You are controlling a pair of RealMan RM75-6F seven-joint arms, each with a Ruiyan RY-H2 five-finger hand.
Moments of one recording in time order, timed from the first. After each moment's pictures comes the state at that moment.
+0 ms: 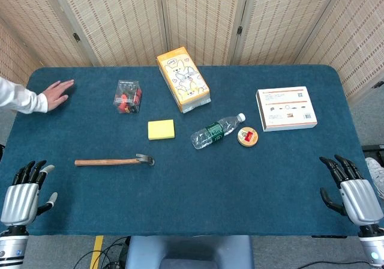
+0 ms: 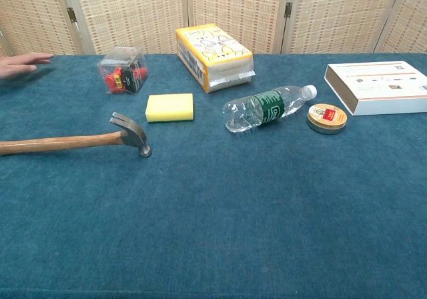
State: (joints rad) left arm -0.10 -1.21 -0.06 -1.68 1.42 1.49 0.29; right arm 0.07 -1.07 0.01 -1.61 -1.62 1.51 0.13
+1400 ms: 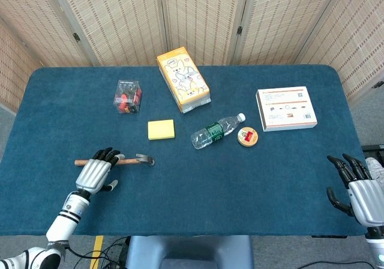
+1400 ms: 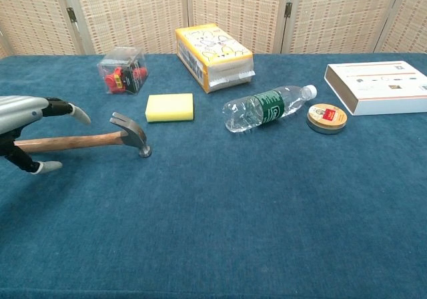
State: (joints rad) left arm -0.47 -1.40 -0.14 -1.60 1.24 1.02 0.39; right arm 0.05 -1.05 0.01 -1.59 -1.62 1.55 0.16
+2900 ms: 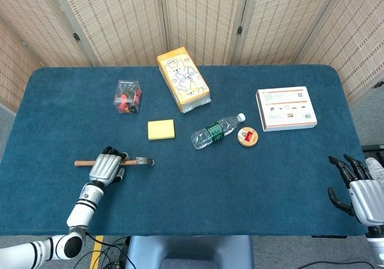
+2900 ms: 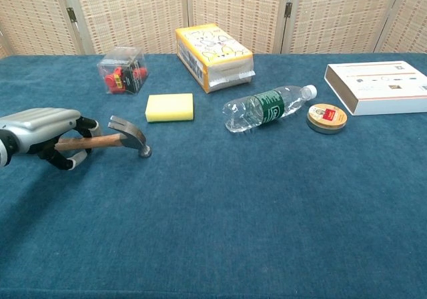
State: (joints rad) left arm -0.61 -1.54 -0.14 -1.47 0.98 1.00 0.52; right arm 0.05 -1.06 0.02 -1.57 -1.60 1.53 0.18
